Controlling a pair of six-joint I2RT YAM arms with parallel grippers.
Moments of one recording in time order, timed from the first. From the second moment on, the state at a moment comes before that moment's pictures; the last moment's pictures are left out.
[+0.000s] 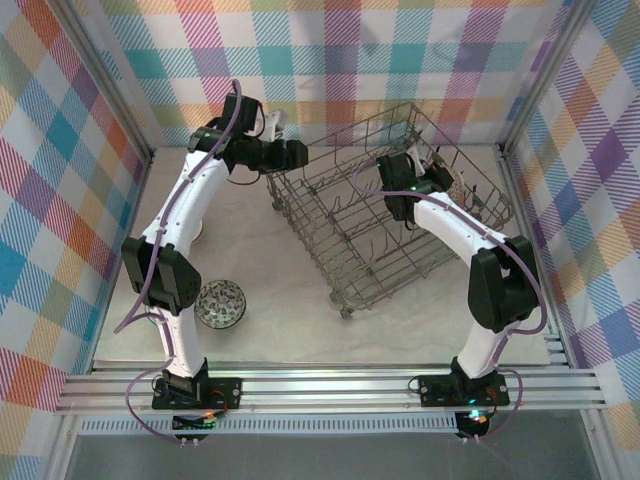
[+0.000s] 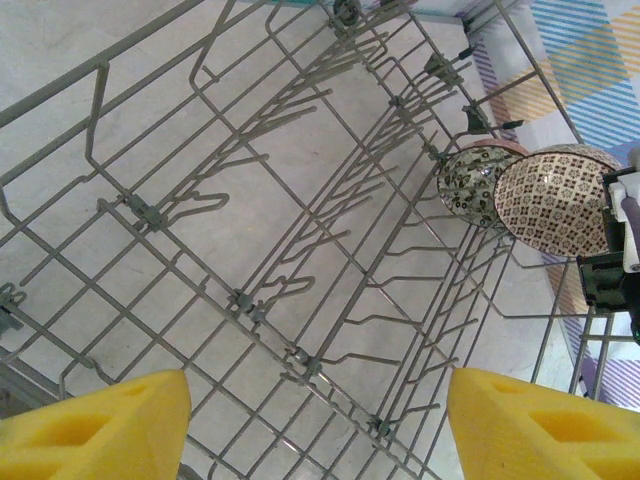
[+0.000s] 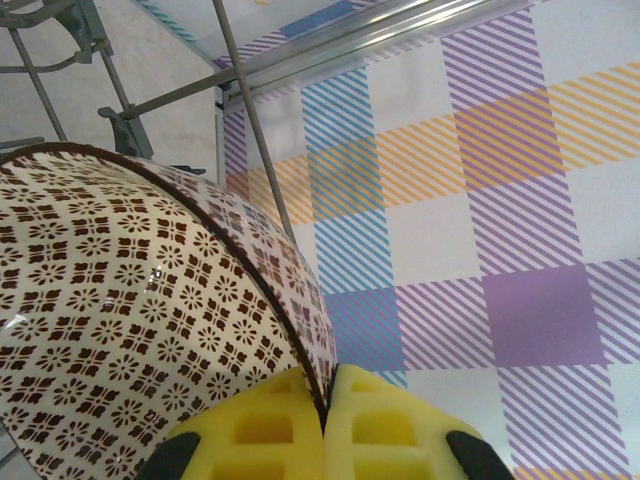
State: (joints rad) left arm -0.30 1.93 2.07 -0.94 0.47 -0.31; right arm 0.43 1.76 1.40 -0.46 1.20 -0.43
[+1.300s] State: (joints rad) left arm -0.30 1.90 2.00 -0.88 0.49 -0.31; right arm 0.44 1.78 1.31 -0.22 1.28 -0.60
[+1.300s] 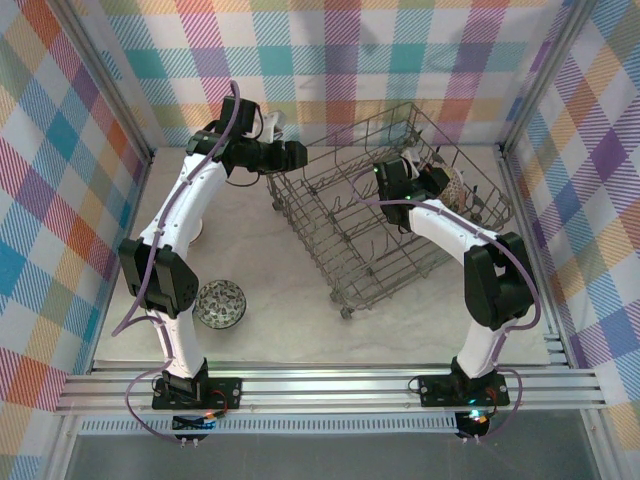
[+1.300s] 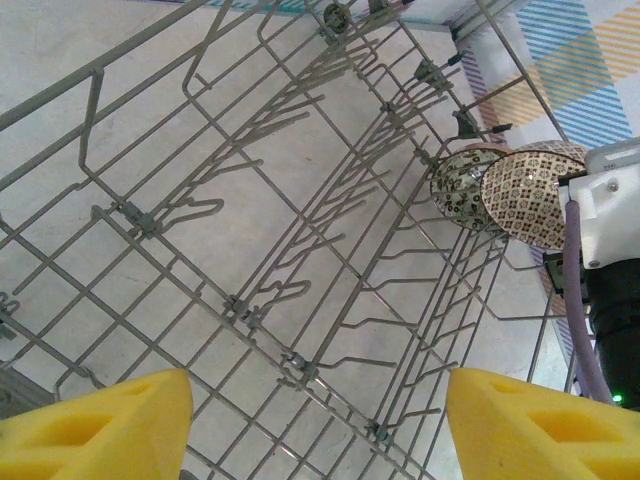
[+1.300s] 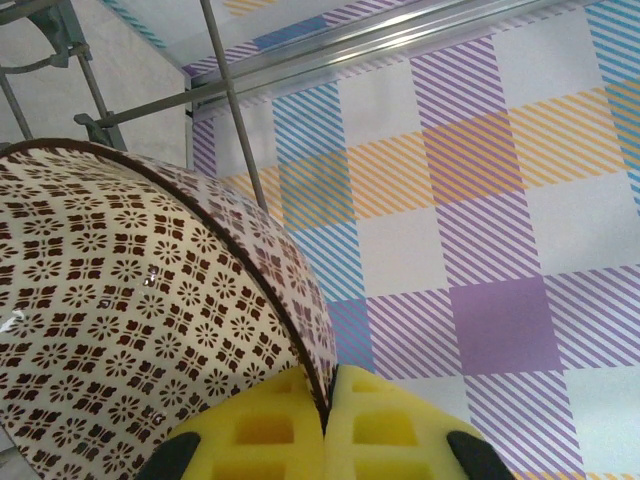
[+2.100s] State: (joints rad) left arm -0.30 1.90 2.01 -0.89 0.49 -0.31; right arm 0.42 1.77 1.24 0.04 1.23 -0.88
